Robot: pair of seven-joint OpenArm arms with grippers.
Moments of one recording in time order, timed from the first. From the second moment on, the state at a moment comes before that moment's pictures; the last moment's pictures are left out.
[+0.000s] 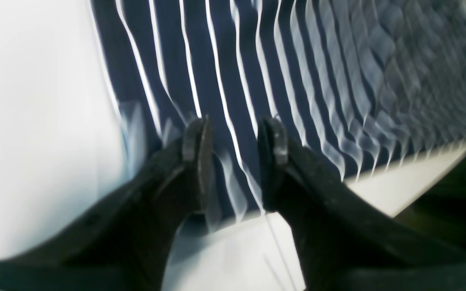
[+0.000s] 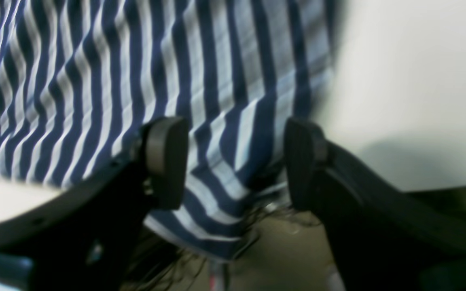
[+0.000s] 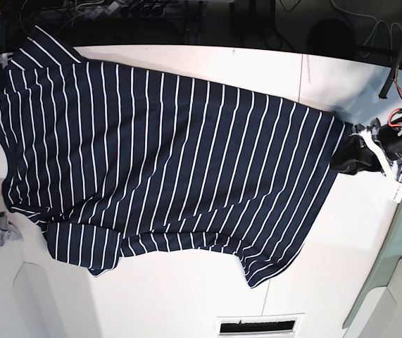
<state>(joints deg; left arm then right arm) 6.0 -32.1 -15.0 82.3 -53.2 -37.7 48.9 -30.1 19.1 45.3 92.9 43.1 31.5 -46.6</state>
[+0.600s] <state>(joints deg) 9.6 -27.6 -17.4 82.6 -62.4 -37.7 55.2 -29.4 23.5 34.9 75.9 44.7 33.1 -45.1</state>
